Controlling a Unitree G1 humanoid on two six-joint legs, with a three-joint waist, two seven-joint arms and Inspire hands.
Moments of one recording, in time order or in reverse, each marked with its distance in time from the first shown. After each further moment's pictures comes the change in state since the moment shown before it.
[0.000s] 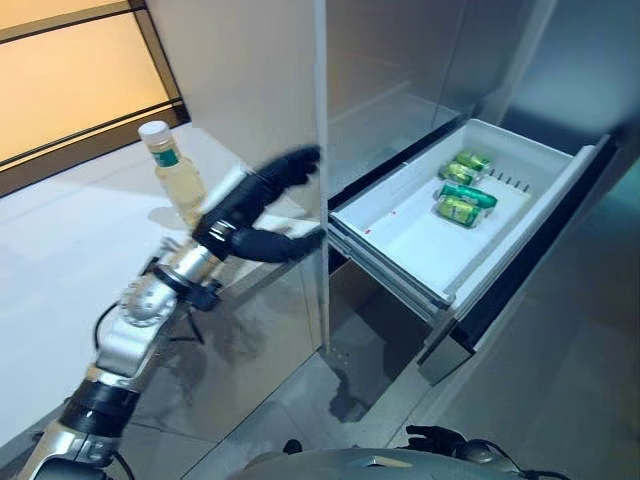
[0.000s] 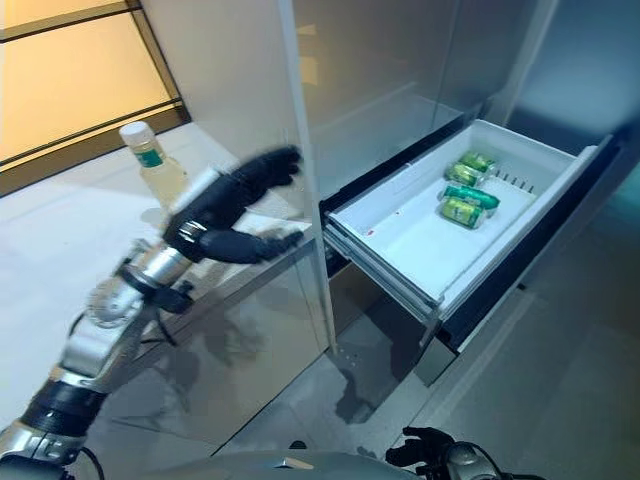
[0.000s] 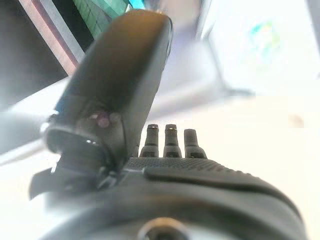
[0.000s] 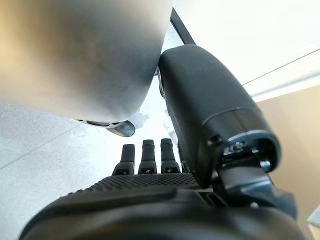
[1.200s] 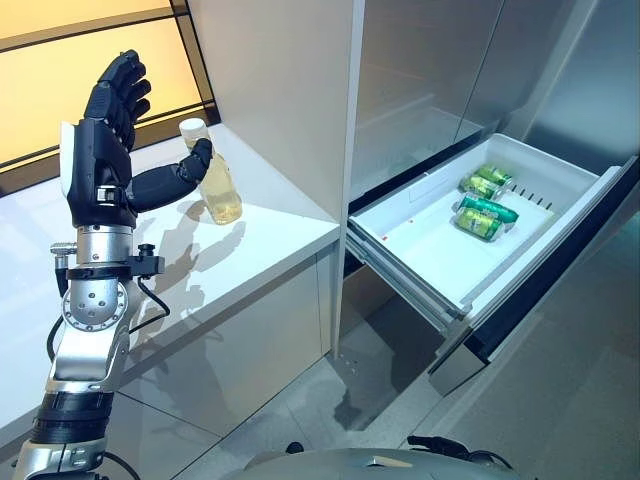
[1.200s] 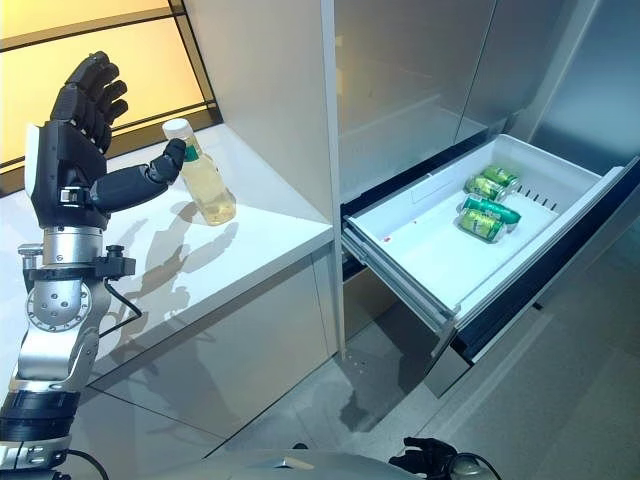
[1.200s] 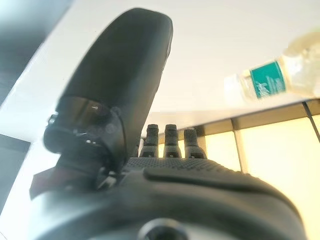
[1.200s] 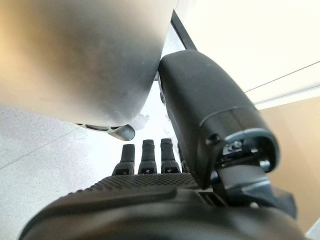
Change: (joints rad) left arm 0.030 -0.018 0.120 0.038 0.330 0.028 0.603; right arm -0.001 0.006 -0.020 0.021 -0.002 0.008 0.027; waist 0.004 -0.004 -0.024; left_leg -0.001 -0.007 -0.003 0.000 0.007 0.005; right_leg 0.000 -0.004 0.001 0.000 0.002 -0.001
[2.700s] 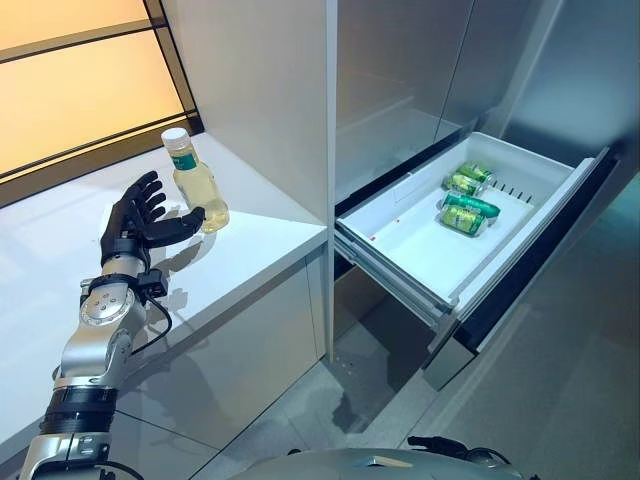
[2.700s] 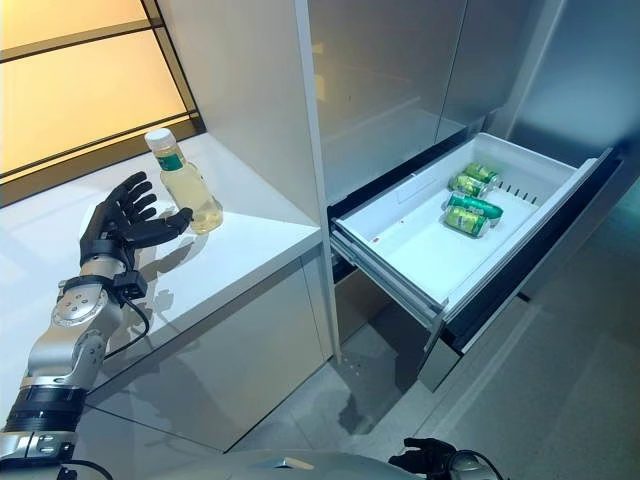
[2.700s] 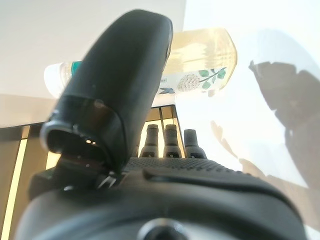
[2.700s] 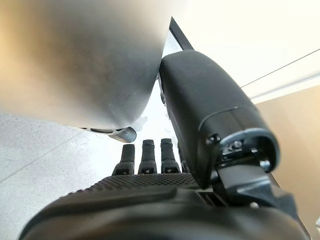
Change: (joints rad) left arm -0.020 -0.018 -0.007 0.228 -0.190 0.407 -0.036; right arm -0.007 0.000 -0.006 -0.020 -0.002 0.044 0.003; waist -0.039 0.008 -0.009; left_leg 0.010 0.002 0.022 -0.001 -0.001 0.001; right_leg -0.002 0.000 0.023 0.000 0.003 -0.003
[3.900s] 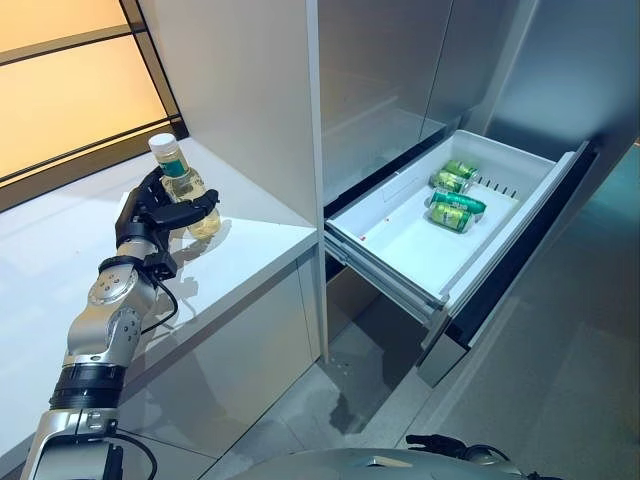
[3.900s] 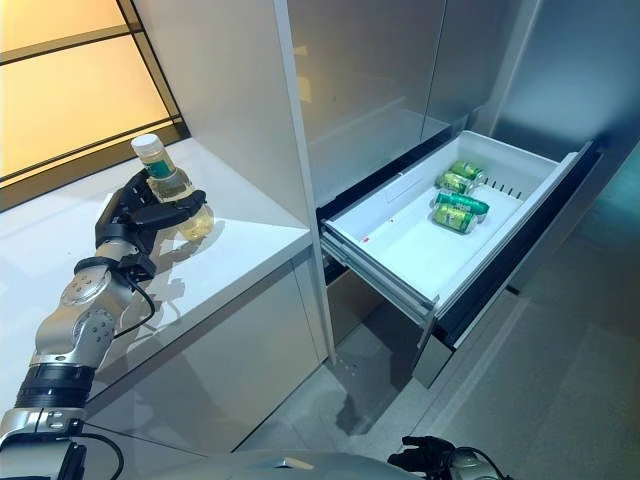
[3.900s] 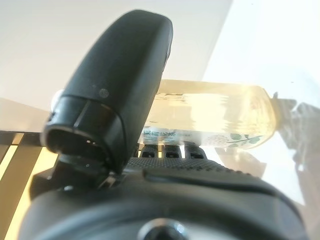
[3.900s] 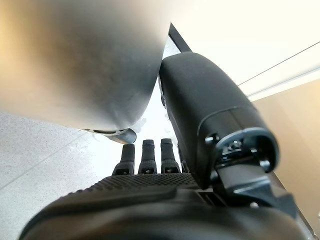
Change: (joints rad) left arm -0.109 0.001 -0.023 0.051 -0.178 0.037 -0.054; right arm -0.009 -0.003 0.008 -0.006 -0.001 0.014 0.015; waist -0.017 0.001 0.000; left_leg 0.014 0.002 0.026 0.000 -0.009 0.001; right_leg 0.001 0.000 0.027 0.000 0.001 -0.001
